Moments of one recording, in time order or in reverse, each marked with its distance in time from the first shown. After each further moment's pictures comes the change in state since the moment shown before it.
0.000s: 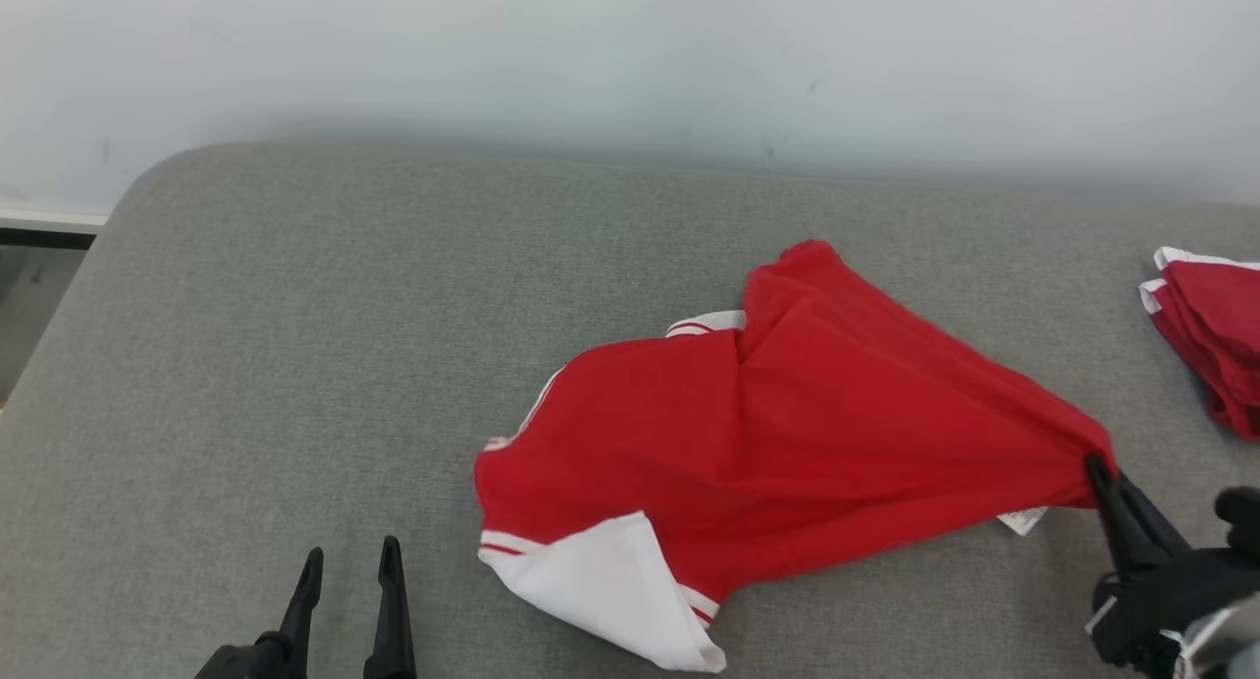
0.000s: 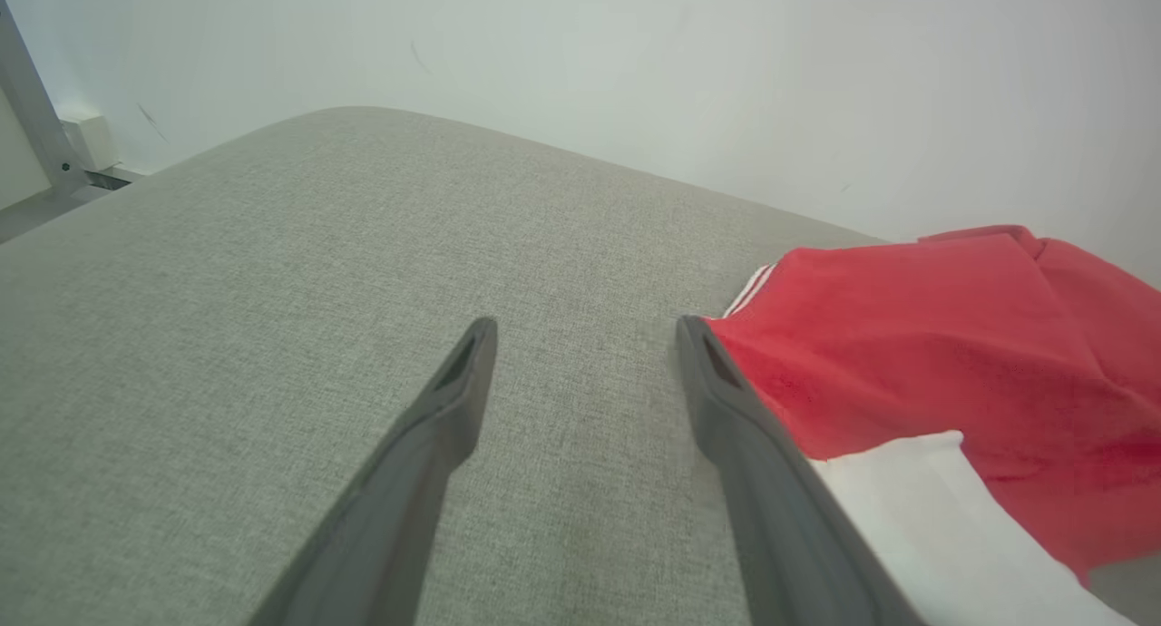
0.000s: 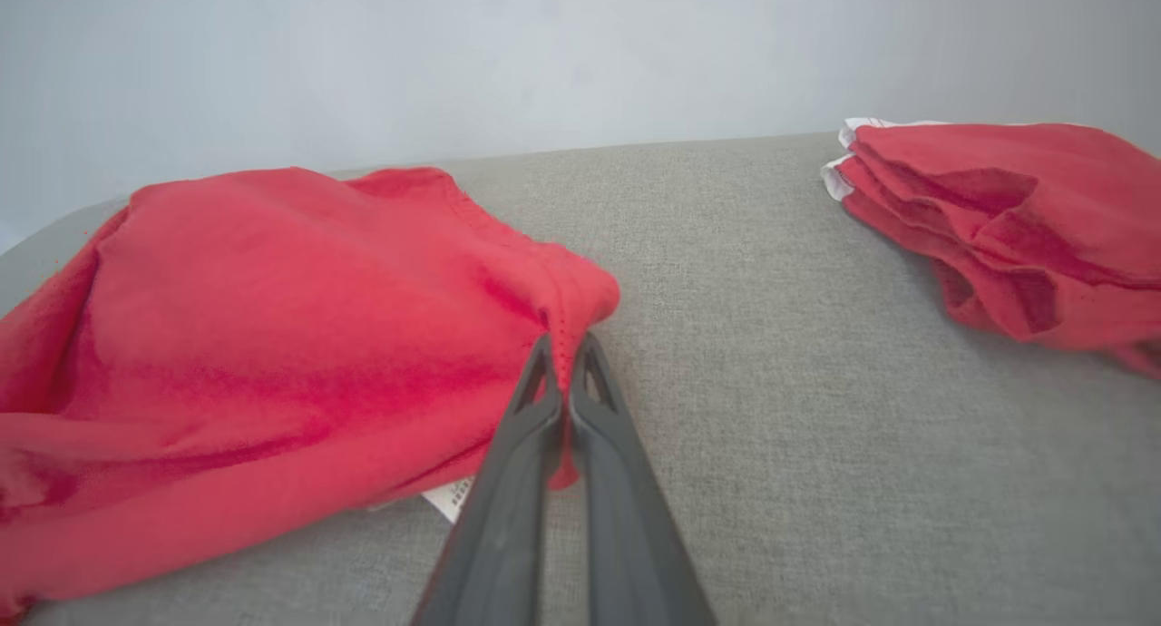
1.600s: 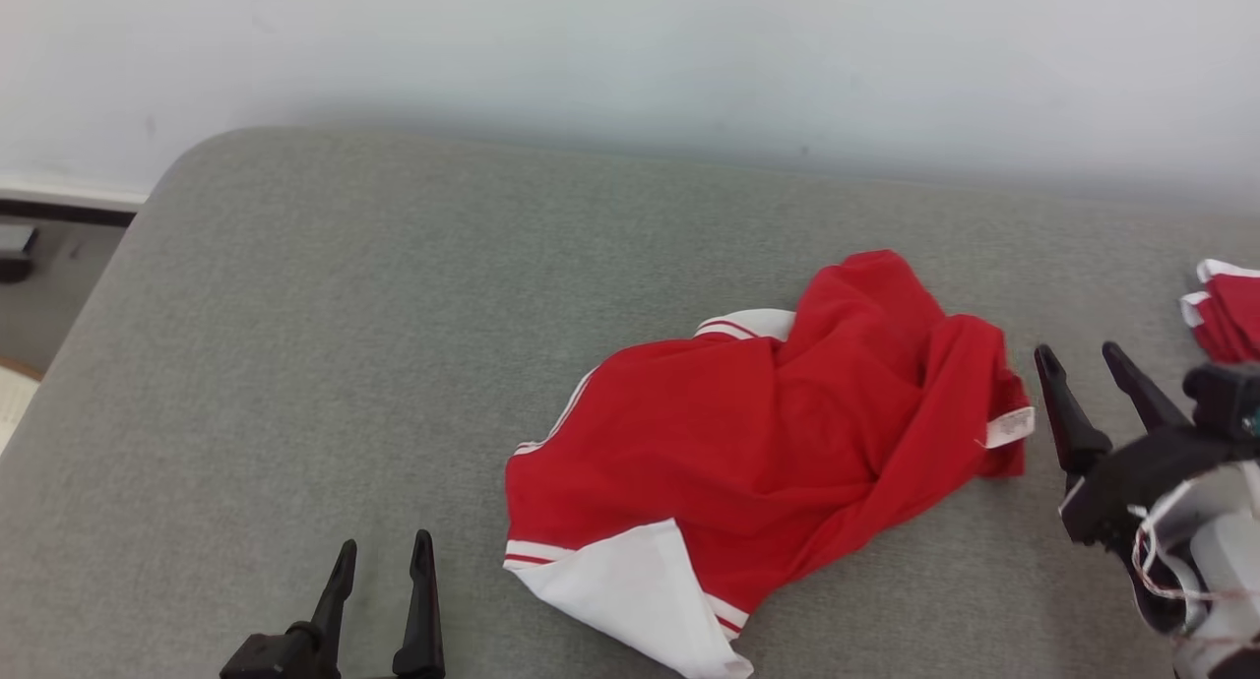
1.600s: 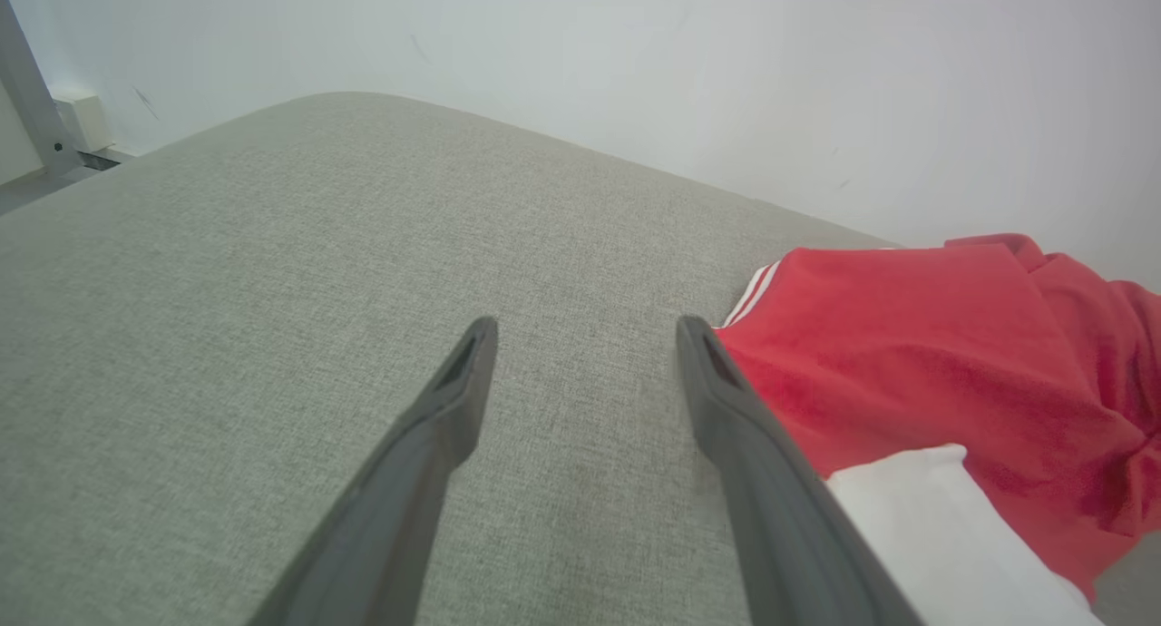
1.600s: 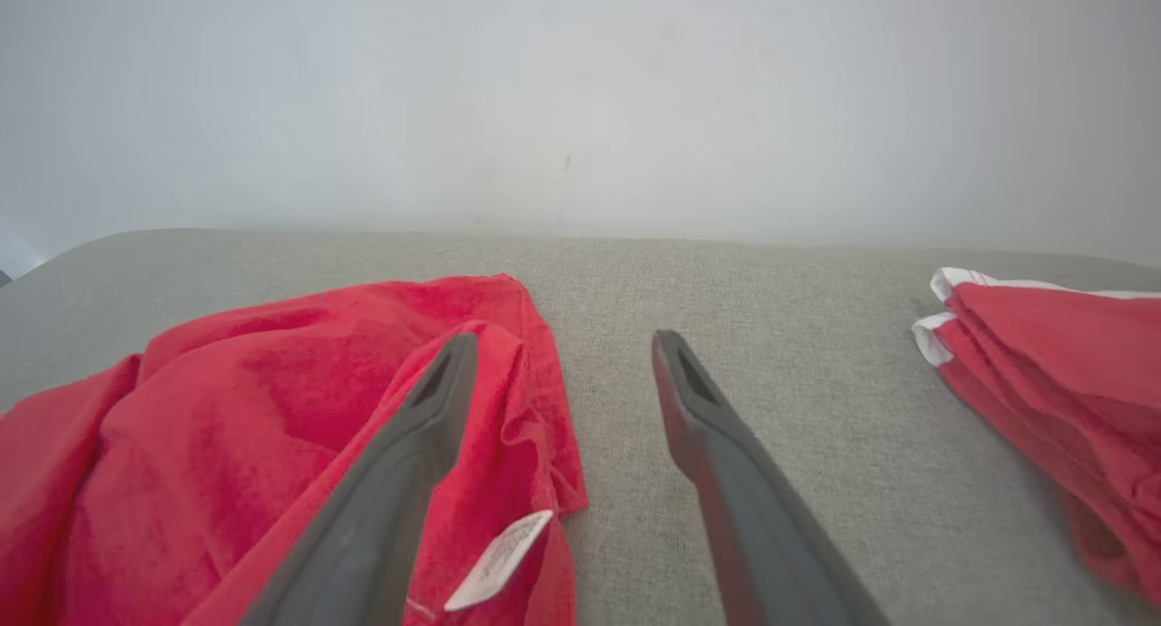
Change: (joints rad) left arm -0.020 0.000 -0.058 0.015 -0.032 0.007 0.000; right arm -0.255 0.010 0.060 0.154 -0.037 0.000 0.026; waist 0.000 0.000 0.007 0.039
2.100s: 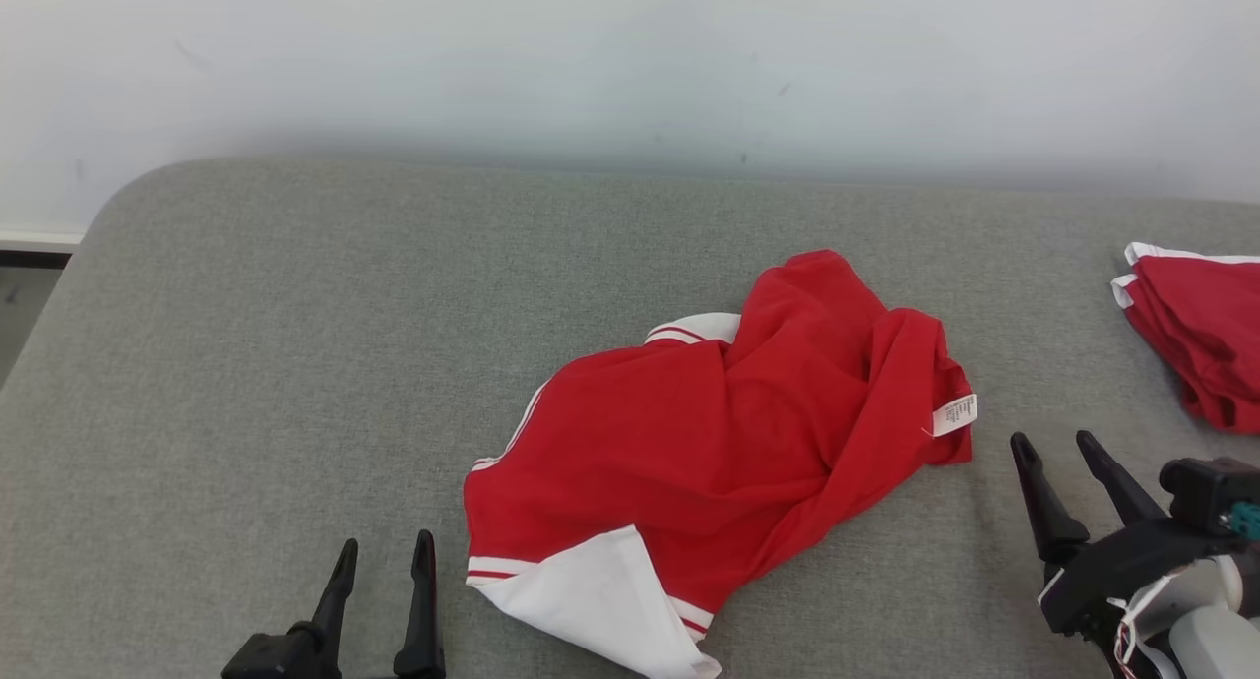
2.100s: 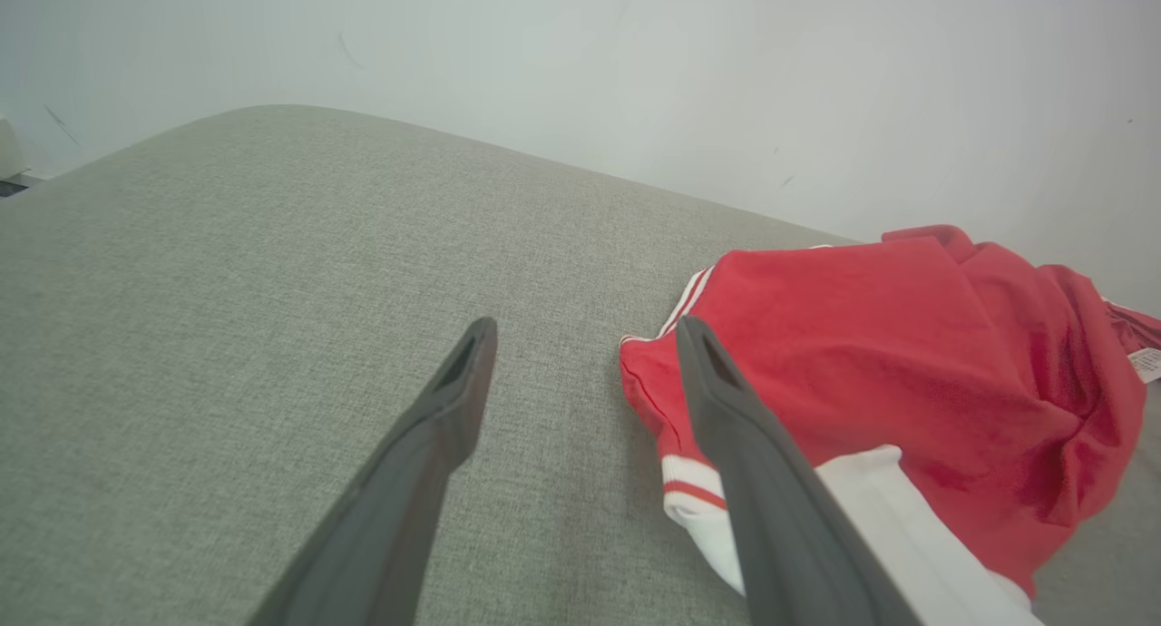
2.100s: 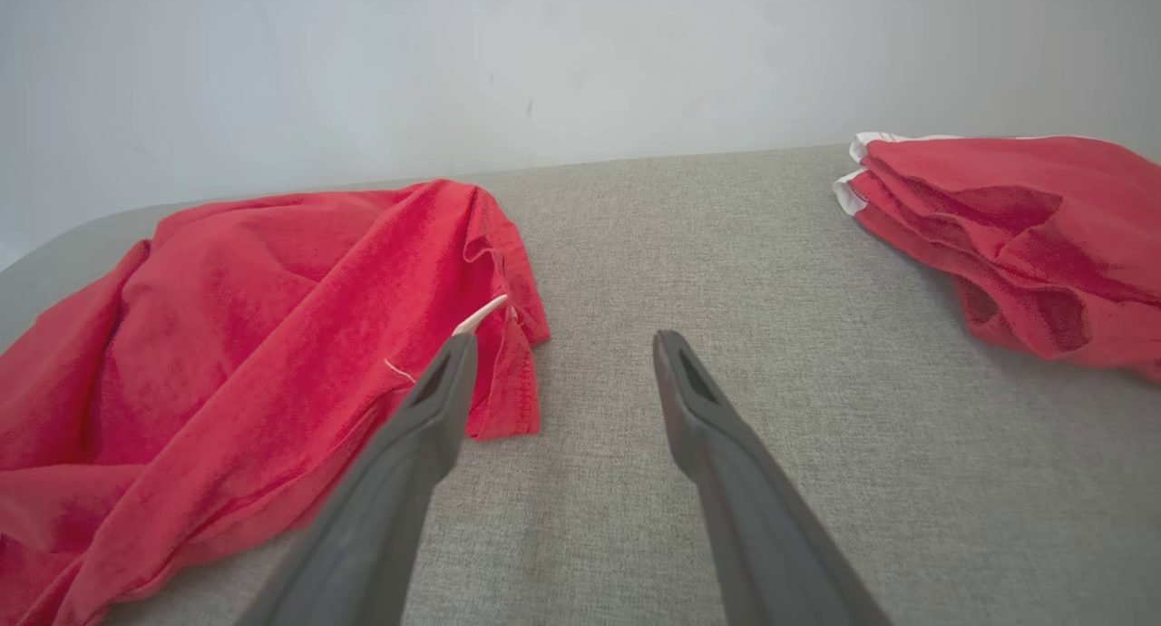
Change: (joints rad) left arm 0.001 0.000 0.006 -0.002 0.015 -0.009 0.000; right arm 0.200 0.037 -0.043 -0.124 -0.005 0.000 -0.016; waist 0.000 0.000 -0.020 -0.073
